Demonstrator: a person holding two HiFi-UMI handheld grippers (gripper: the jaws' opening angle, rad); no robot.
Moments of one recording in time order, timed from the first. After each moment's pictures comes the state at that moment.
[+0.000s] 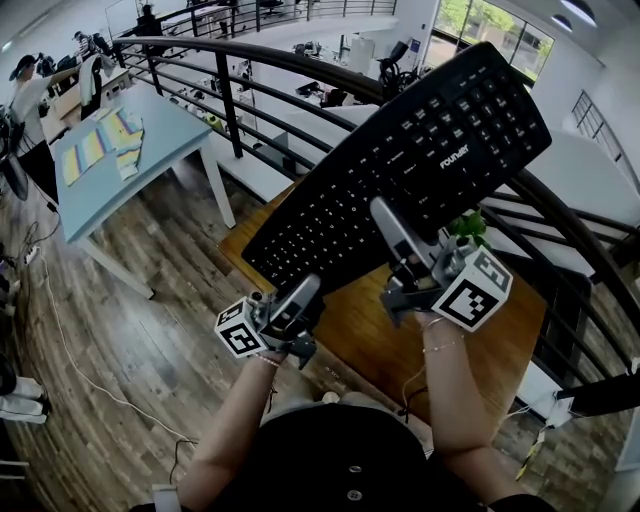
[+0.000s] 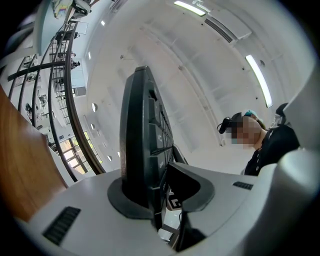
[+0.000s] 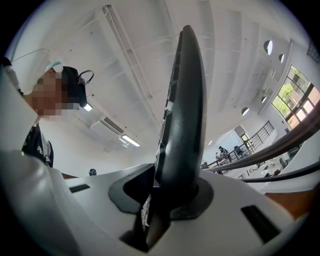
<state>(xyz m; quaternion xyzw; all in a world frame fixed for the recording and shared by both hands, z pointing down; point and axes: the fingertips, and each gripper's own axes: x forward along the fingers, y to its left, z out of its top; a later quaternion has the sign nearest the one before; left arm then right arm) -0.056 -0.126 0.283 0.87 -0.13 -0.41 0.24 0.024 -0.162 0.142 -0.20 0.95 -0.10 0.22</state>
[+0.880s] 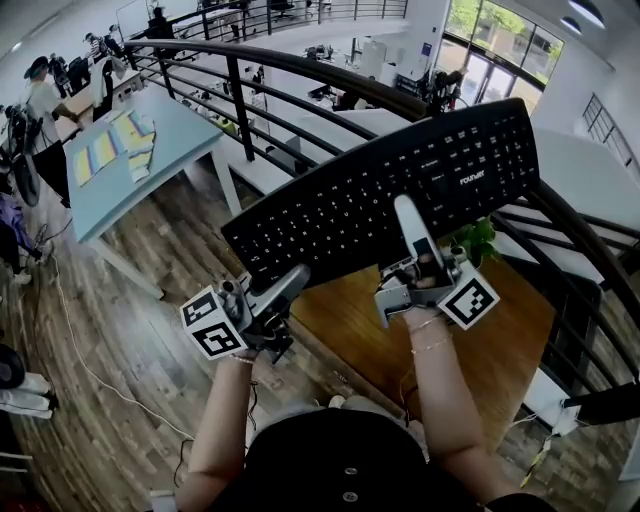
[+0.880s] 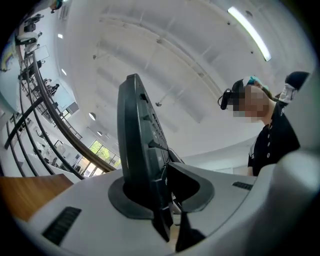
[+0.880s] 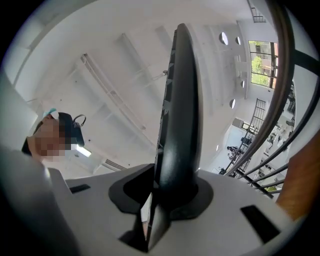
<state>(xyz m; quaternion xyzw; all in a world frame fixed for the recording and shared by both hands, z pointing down) -0.087 -0.117 0.234 0.93 -0.23 -0.26 0.13 0.040 -0.177 0.143 -0.14 0.88 -0.20 0.41</state>
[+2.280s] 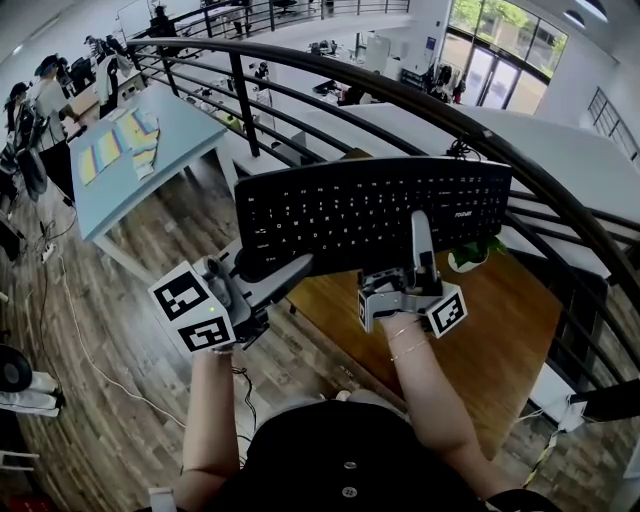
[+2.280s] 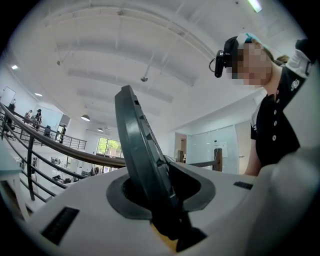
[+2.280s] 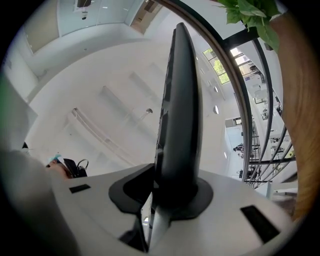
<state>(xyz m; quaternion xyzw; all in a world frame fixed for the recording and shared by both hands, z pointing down) -0.084 -0.109 0.199 0.96 -0.27 -0.05 0.03 0.065 -0.187 0.201 -0.09 0.73 -0.32 0.60</state>
